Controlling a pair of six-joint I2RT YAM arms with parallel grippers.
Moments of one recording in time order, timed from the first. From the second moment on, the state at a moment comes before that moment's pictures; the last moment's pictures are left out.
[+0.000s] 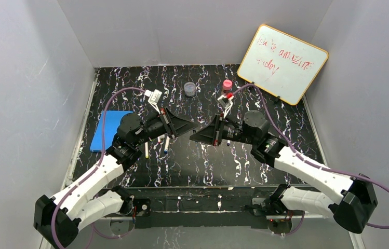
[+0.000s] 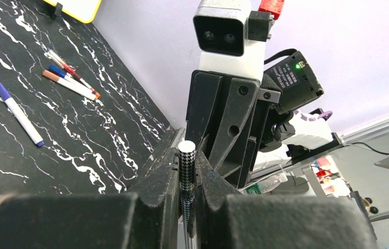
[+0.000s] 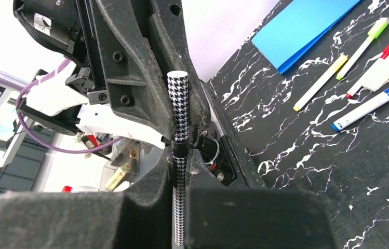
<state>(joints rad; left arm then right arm) -0.61 0.93 0.70 0.34 0.52 -0.96 0.85 1.06 0.78 0.25 -0.52 0.85</state>
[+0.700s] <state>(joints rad) -0.61 0.98 0.87 -0.08 0.12 -0.62 0.86 0.98 0.93 -0.42 0.03 0.67</state>
